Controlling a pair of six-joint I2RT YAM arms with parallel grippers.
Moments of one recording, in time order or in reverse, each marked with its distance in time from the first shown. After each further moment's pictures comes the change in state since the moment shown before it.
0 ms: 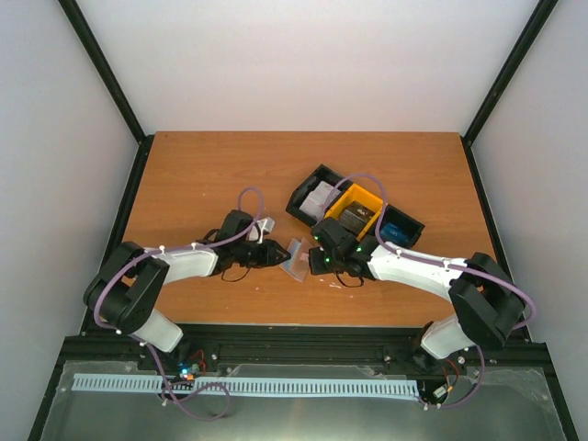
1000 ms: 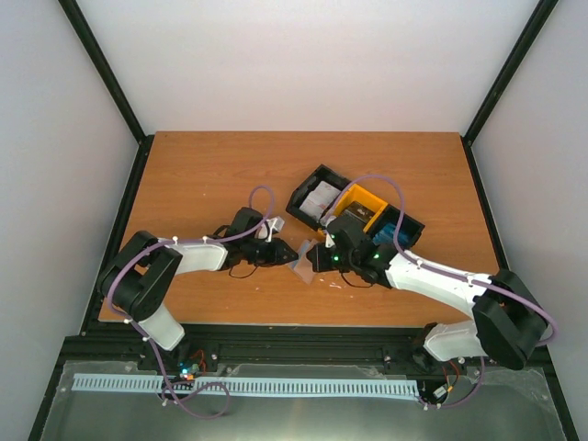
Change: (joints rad) left arm -0.037 0.104 0.076 0.014 0.037 -0.003; right arm -0.036 -0.135 -0.099 0.164 -0.151 0.006
